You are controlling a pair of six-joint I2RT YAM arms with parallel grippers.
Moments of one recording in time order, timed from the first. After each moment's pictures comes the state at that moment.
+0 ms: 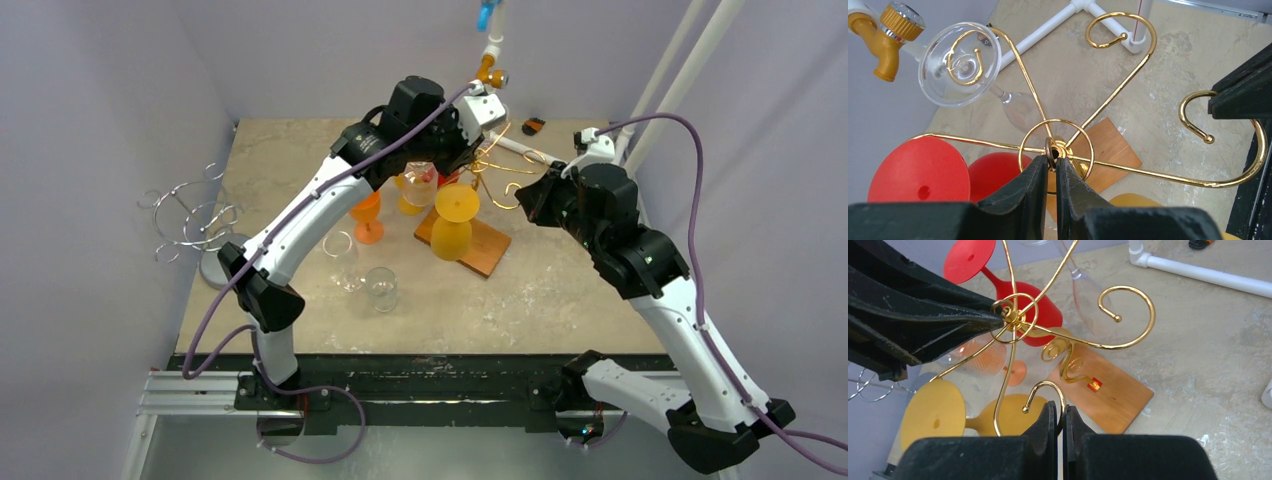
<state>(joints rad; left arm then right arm) -0.75 1.86 2.16 -0.76 0.23 0.33 0.52 0.98 1.31 -0.68 0.17 0.51</state>
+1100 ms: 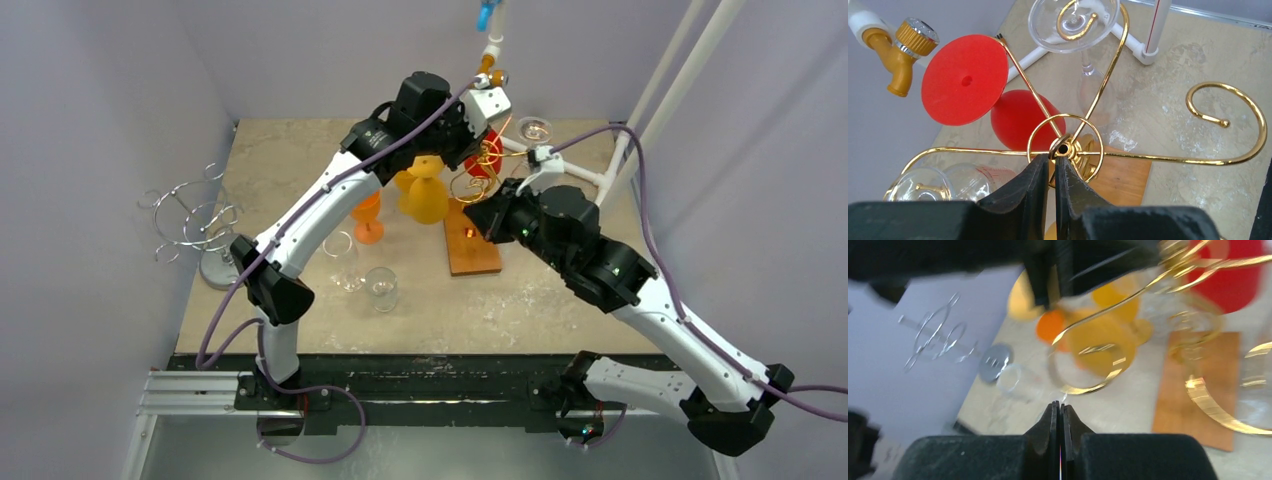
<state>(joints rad) -0.75 1.92 2.22 -0.73 0.23 0.33 0.79 0.98 1.20 -0.47 0.24 0.62</state>
